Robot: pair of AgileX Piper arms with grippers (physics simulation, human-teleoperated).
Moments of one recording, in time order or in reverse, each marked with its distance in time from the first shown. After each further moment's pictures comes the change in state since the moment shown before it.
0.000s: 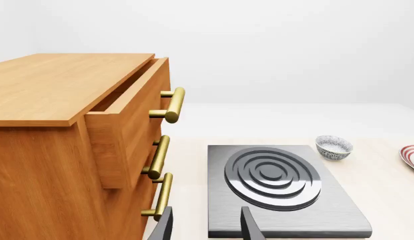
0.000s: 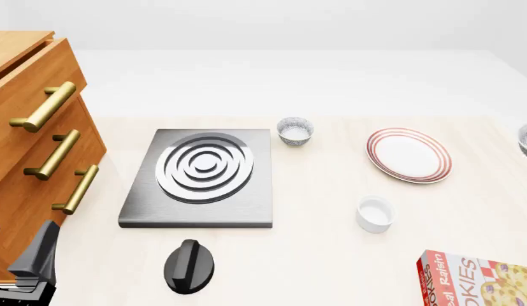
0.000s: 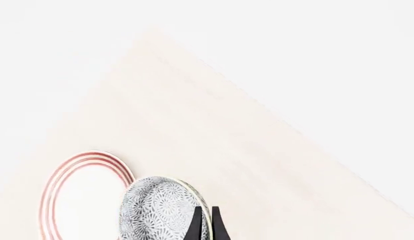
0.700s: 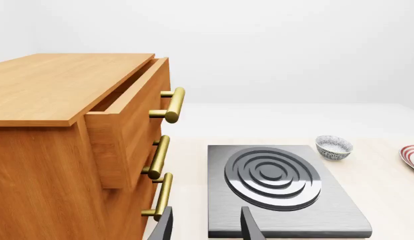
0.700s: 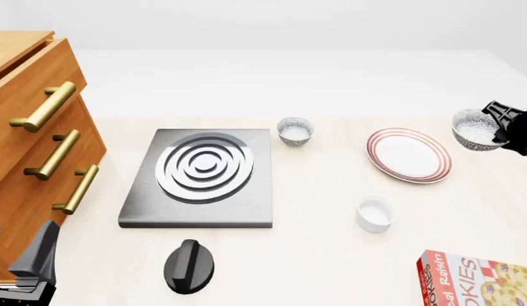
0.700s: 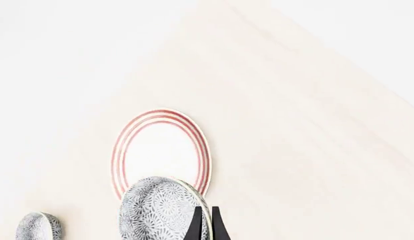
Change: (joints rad) left arm 0.000 0.000 0.000 0.000 0.000; right arm 0.259 -0.035 0.050 0.010 0.205
